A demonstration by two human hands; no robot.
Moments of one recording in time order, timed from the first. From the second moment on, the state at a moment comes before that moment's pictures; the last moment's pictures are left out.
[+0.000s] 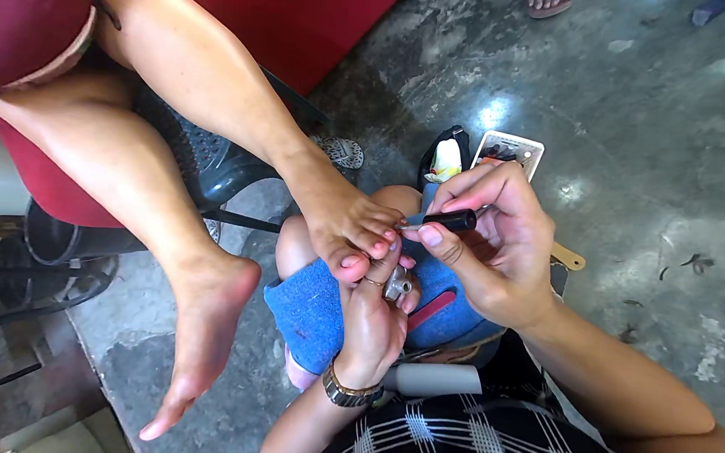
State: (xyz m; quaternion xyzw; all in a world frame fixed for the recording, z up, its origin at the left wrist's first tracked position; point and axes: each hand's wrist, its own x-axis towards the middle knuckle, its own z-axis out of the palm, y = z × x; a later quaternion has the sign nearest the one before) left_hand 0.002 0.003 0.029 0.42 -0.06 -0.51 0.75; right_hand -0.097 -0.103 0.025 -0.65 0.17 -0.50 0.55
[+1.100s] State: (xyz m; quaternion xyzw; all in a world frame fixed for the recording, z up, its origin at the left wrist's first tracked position) left_hand 0.003 0.003 0.030 0.42 -0.05 -0.51 0.75; right_hand -0.097 -0.103 0.026 -0.64 0.18 -0.49 0.57
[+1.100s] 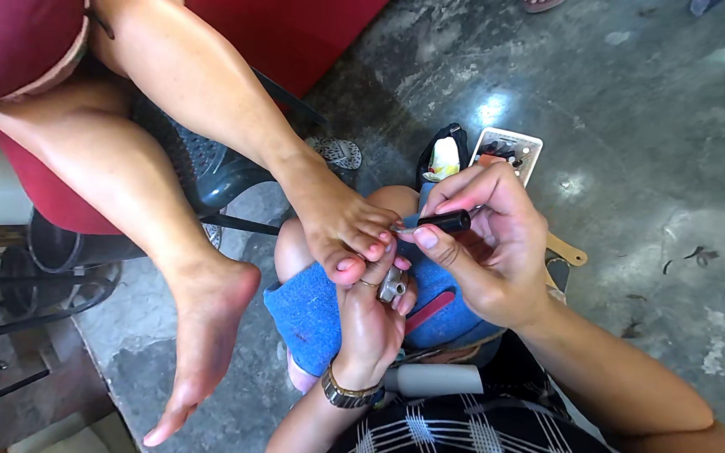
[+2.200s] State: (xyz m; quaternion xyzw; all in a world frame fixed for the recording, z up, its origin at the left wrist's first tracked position) left_hand 0.004 0.001 0.032 0.42 -0.06 -0.52 0.75; right_hand -0.094 -0.103 0.025 -0.60 0.17 -0.51 0.59
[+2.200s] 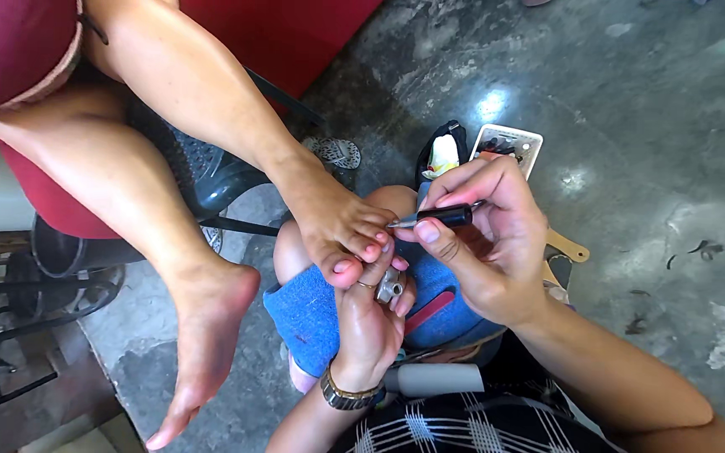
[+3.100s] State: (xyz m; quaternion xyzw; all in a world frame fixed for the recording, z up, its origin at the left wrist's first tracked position) left_hand -0.002 -0.002 0.039 0.44 -0.03 -0.50 0.75; right_hand -0.114 -0.157 0.030 -0.75 -0.04 -0.40 0.52
